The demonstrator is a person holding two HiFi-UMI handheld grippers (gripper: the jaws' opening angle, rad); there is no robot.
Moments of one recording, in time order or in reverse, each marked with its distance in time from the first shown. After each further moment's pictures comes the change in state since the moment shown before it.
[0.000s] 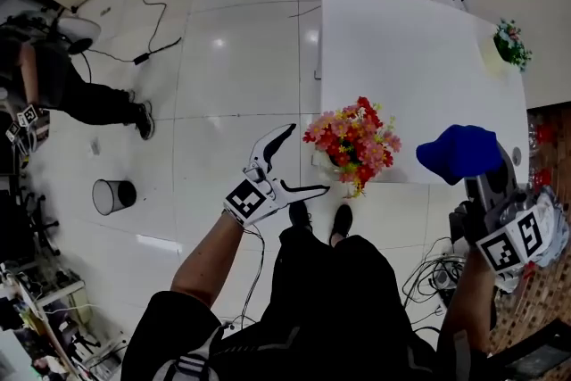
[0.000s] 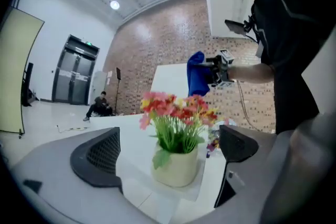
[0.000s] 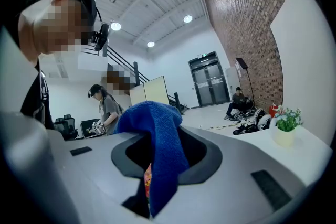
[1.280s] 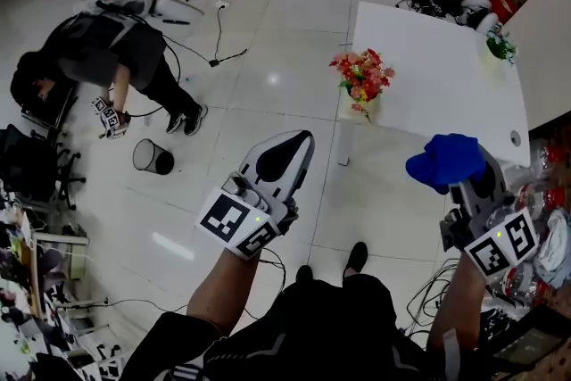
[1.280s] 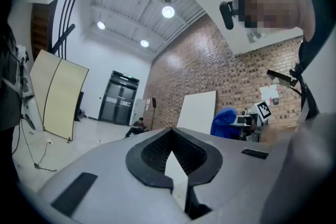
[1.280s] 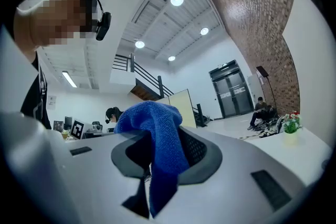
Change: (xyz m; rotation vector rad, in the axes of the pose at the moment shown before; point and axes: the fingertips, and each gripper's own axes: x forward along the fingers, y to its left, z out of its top) left arm -0.151 -0.269 0.217 -0.058 -0.217 0.507; right arm -0.249 0.161 0.023 -0.037 -0.150 0.257
